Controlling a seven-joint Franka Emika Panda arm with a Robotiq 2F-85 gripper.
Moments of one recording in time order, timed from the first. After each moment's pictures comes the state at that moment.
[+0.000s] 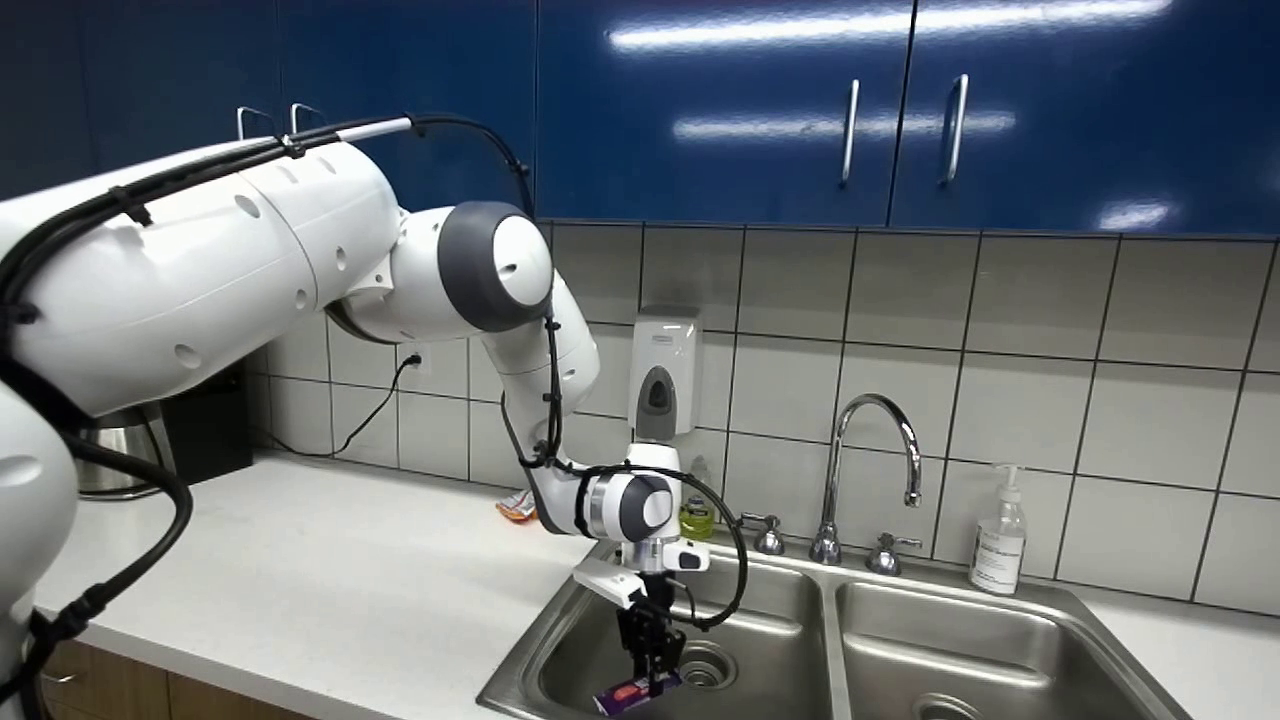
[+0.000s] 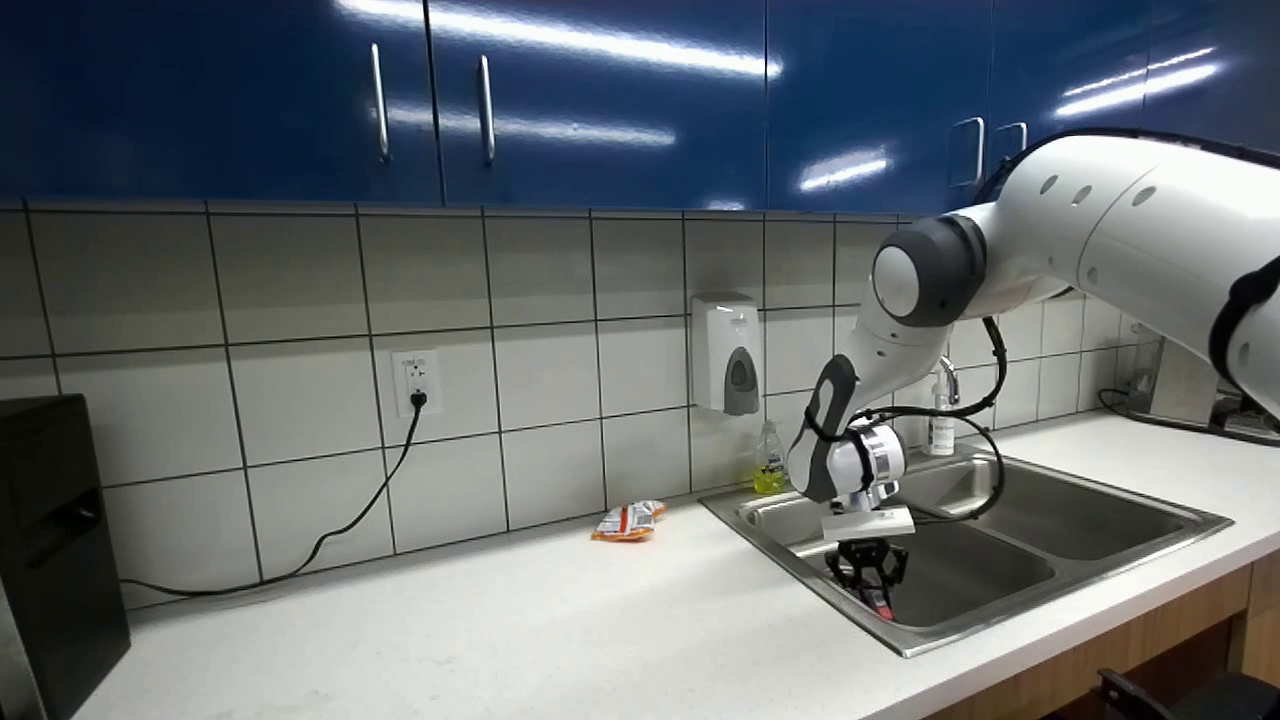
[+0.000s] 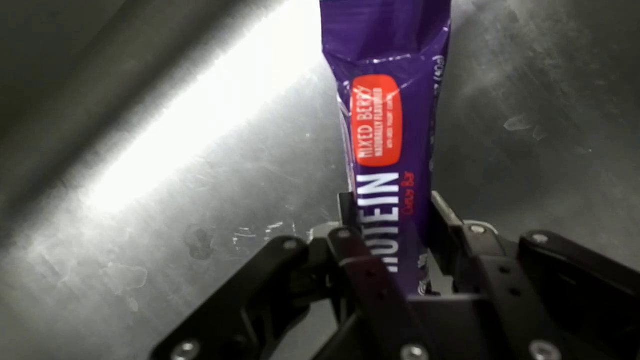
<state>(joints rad) -0.12 1.08 -0.20 -1.56 0.04 2.45 0.33</state>
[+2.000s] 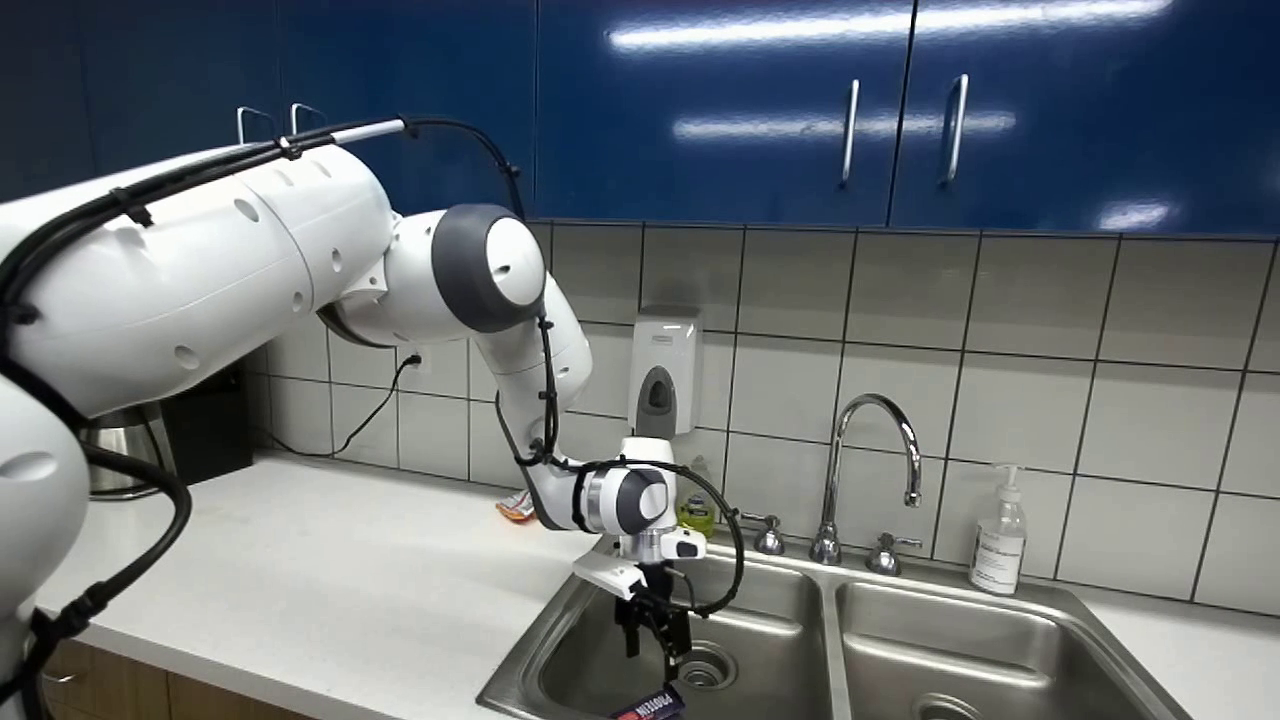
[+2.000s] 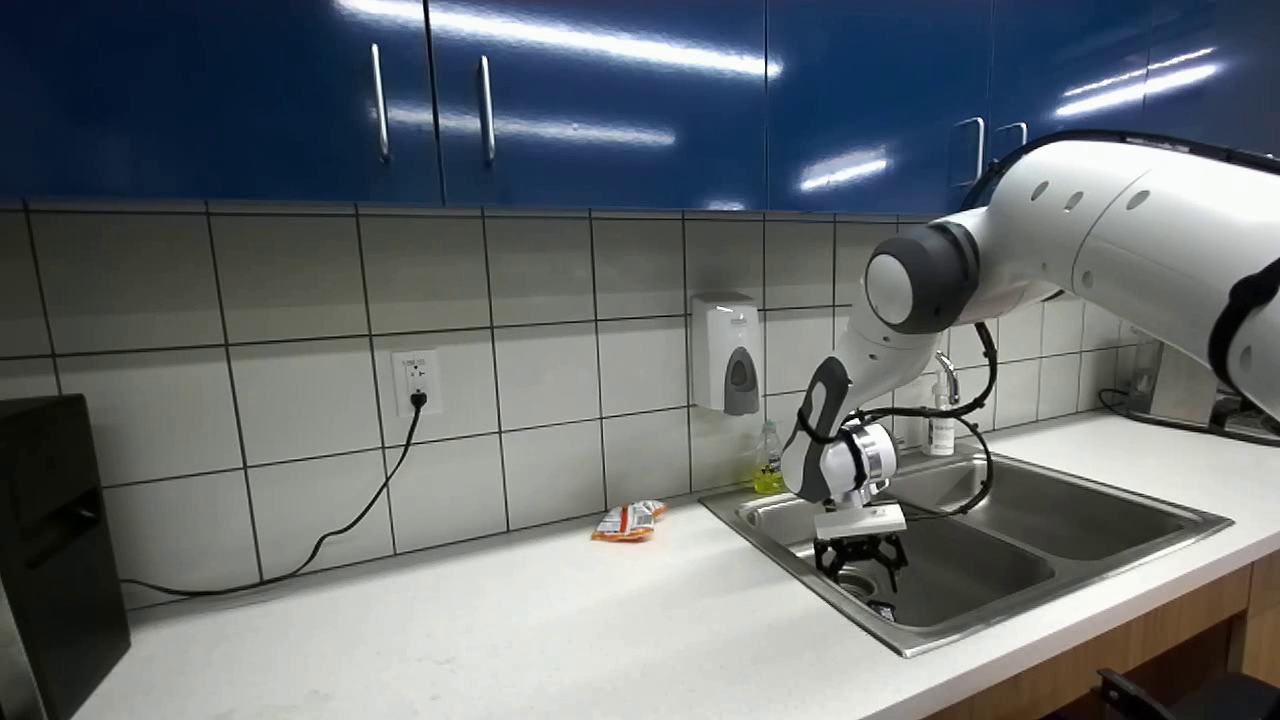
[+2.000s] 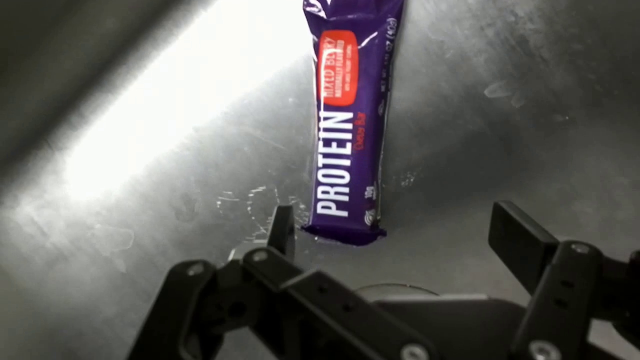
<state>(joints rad) -0.08 1.09 -0.22 -1.53 0.04 2.47 0.33</state>
